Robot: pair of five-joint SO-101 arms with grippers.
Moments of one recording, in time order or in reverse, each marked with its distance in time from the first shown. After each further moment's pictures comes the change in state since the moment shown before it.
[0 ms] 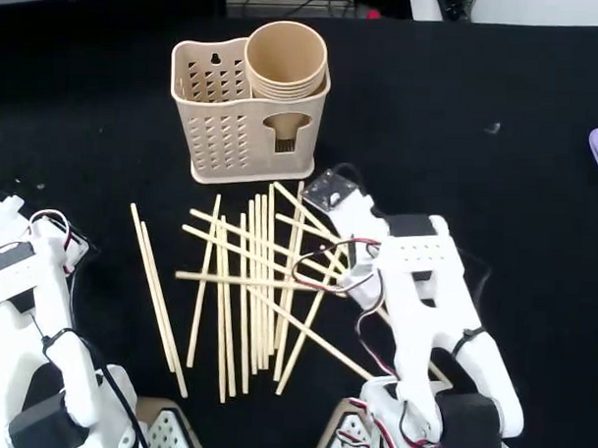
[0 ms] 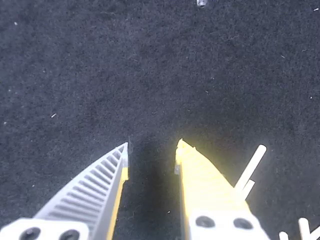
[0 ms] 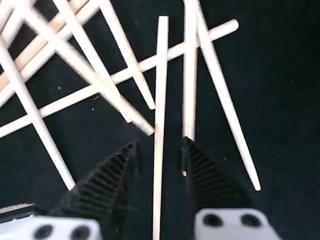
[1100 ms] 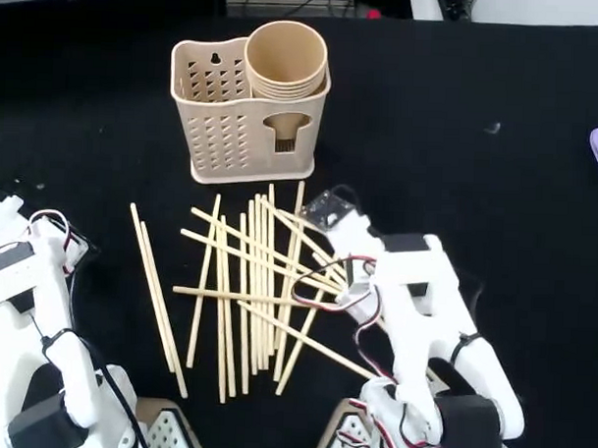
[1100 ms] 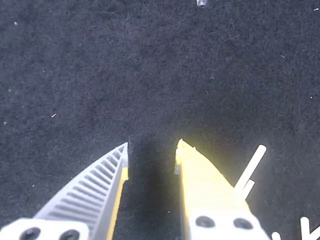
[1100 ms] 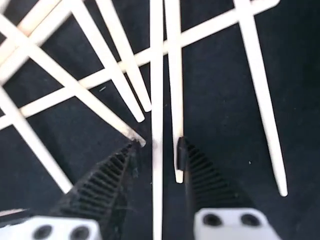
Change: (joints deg) left arm 0.0 0.0 0.0 0.0 0.0; right arm -0.4 -0.1 9.4 -7.8 0.7
